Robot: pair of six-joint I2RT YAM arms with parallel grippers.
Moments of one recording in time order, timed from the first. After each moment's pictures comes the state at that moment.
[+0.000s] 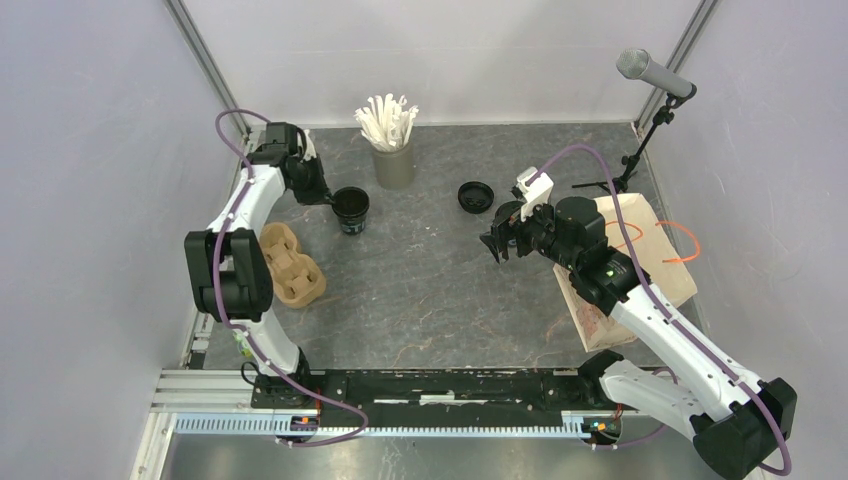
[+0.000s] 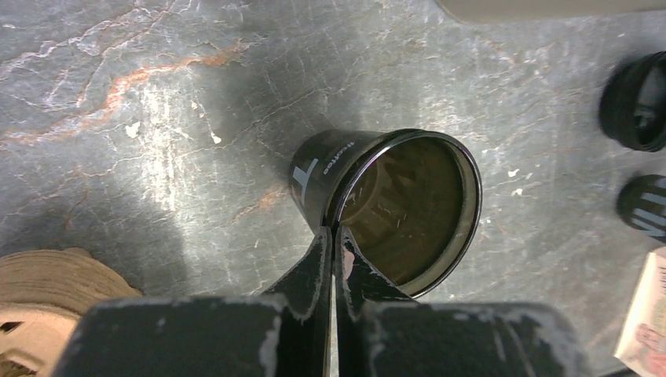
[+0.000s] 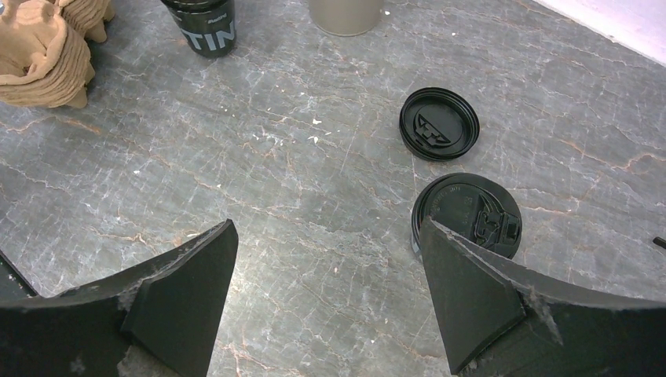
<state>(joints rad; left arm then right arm) 0.01 1.76 1.45 -0.71 0.23 -0.23 0.56 0.95 0.84 -0.22 -0.13 -0.03</state>
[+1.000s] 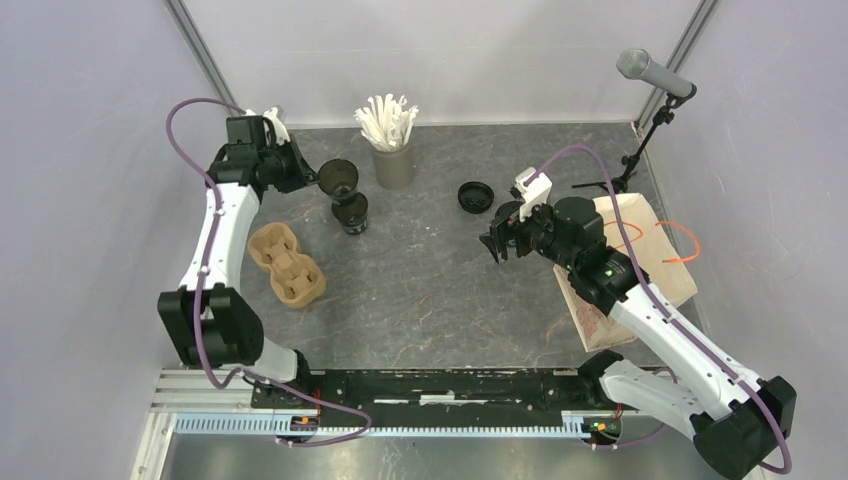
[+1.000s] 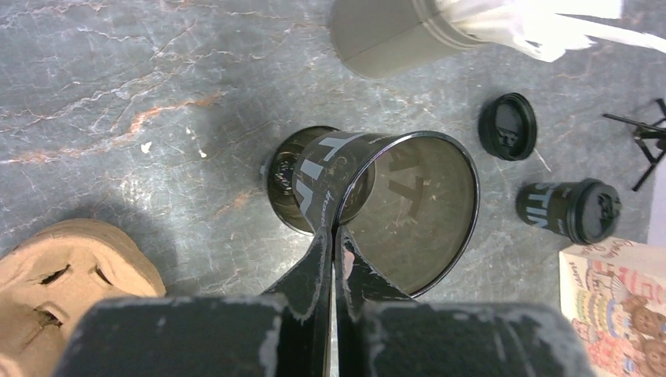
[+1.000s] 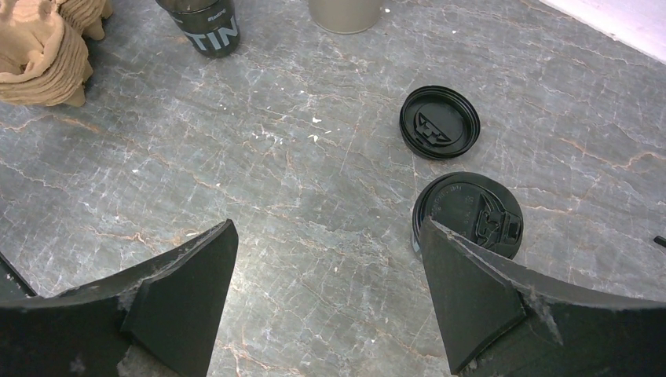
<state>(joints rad) 0.07 1.51 1.43 -0.68 0.32 -0.29 0.57 0.95 0.84 -0.22 -0.12 -0.03</state>
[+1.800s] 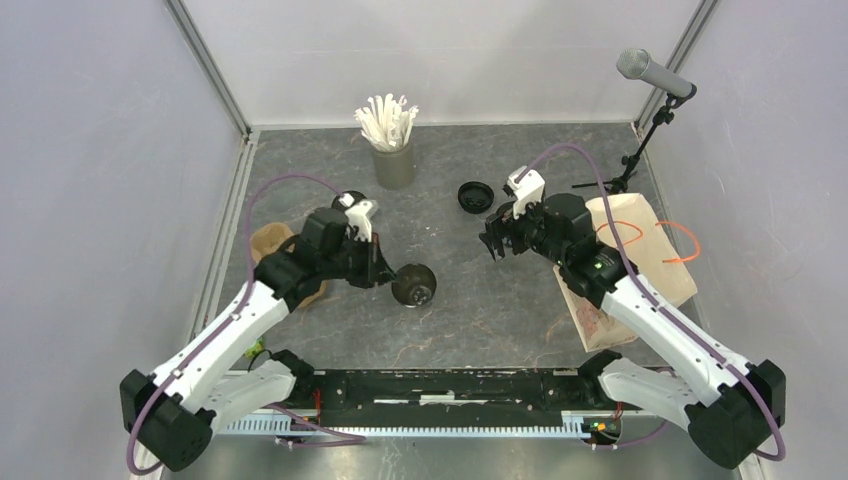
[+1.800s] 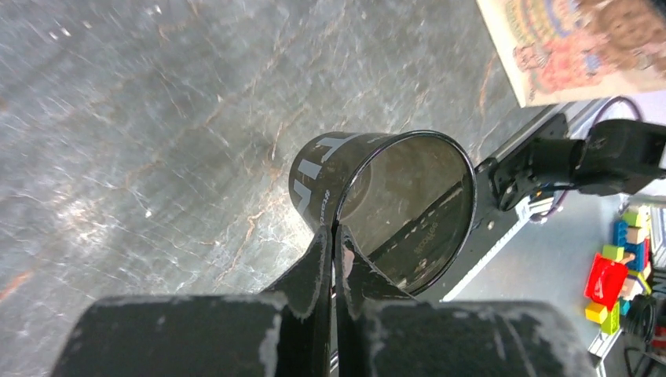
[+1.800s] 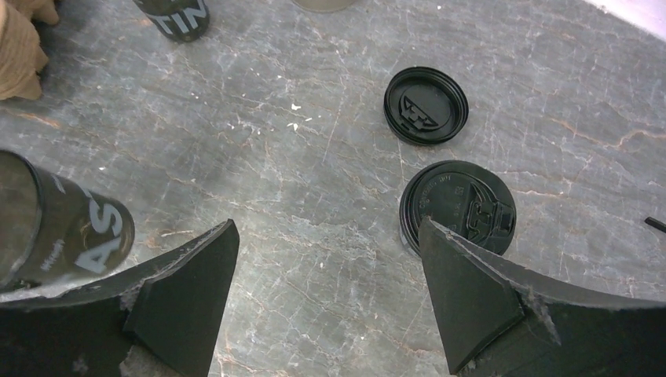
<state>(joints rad) -0.52 0.95 0.88 -0.62 0.34 -0.41 0.57 1.00 0.84 -0.20 -0.07 -0.03</state>
